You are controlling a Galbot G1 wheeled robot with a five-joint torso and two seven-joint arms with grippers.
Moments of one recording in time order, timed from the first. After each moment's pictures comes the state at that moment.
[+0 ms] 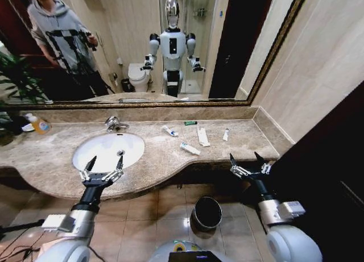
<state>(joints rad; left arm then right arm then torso) 1.84 -1.36 -0.82 -2.47 -0.37 0.04 0.05 -1.76 1.47 0.74 2.42 0.22 -0.06 -0.10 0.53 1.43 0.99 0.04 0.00</state>
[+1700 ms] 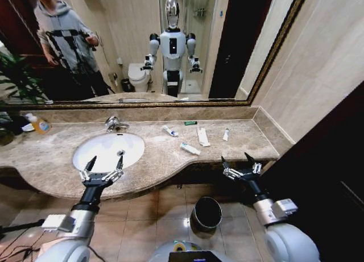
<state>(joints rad) 1.84 -1.36 -0.82 -2.47 -0.37 0.04 0.05 -1.73 1.37 0.71 2.41 0.22 -0.12 -0.15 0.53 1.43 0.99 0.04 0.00</state>
